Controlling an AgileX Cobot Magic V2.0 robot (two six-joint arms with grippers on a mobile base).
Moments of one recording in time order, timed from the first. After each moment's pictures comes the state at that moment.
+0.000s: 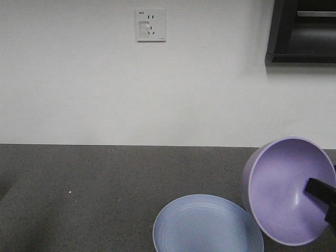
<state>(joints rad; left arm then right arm) -0.04 0.65 -0.64 -0.63 0.34 0.52 -0.21 0.92 -0.65 1.52 0.60 -1.23</state>
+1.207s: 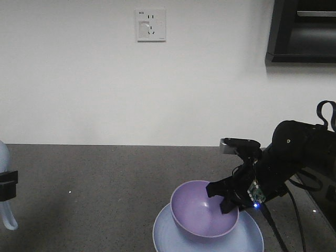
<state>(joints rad) -0.04 1.06 -0.88 -0.62 0.44 0.47 0.20 1.84 -1.52 0.26 0.95 -0.10</state>
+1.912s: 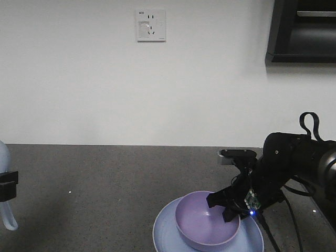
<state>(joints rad) -0.04 1.06 -0.88 -0.62 0.44 0.47 0.20 1.91 -1.53 0.21 0.92 -0.09</state>
